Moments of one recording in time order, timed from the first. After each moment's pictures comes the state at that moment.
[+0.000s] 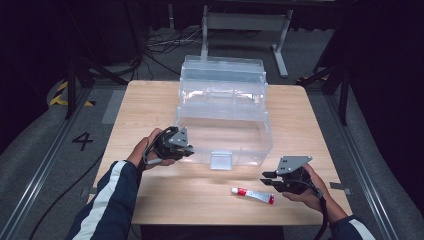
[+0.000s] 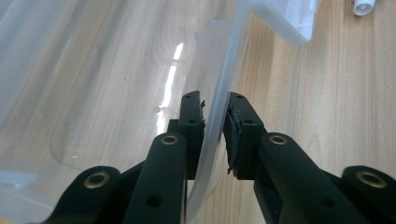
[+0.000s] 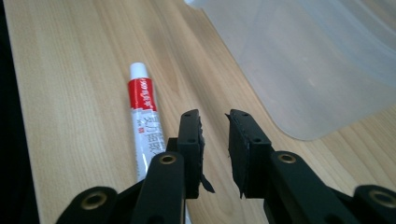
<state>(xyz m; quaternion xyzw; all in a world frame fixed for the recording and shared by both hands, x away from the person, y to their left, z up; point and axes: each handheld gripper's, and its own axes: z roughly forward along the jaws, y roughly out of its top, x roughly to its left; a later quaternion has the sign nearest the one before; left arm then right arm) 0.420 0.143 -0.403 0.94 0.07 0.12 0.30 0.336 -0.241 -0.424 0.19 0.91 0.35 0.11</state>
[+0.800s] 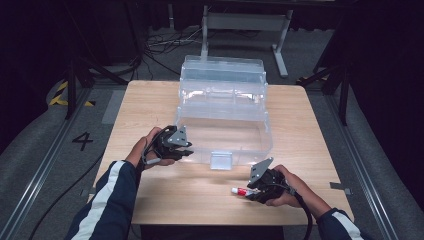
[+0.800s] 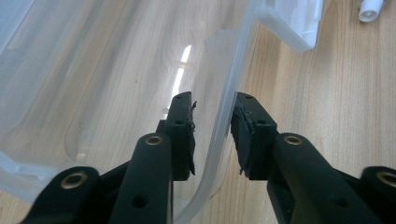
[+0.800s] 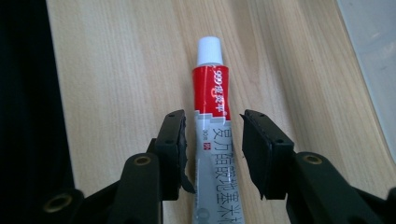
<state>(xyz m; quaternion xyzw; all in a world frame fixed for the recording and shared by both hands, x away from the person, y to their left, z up) 0.417 0.144 -0.395 0.94 0.08 0.14 0.30 0.342 -0.183 -0.444 0.11 0.97 0.23 0.02</state>
